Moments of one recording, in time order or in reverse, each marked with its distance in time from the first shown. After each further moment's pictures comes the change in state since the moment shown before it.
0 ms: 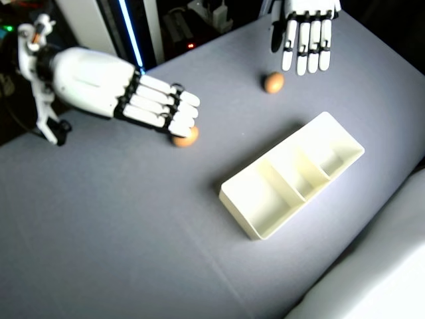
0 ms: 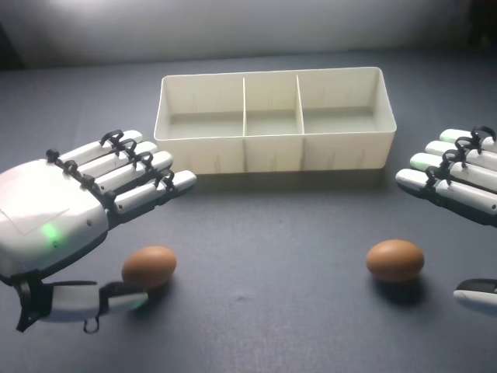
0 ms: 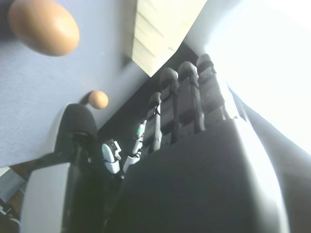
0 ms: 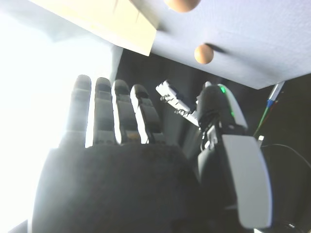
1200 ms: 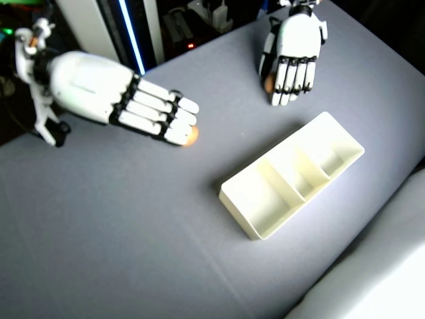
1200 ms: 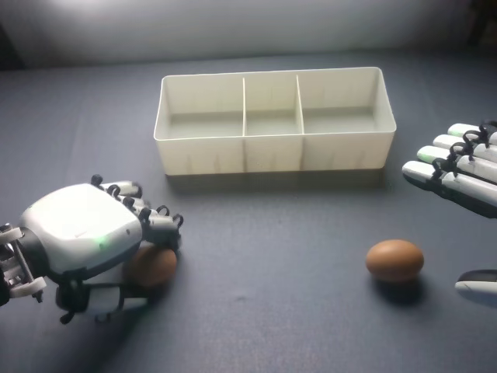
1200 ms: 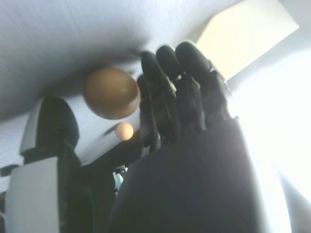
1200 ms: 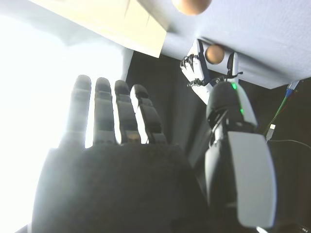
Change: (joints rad) left arm -0.065 -0.161 0.149 -0.006 0.223 -0.087; right arm -0.014 0.000 0.001 0.038 0.023 0.005
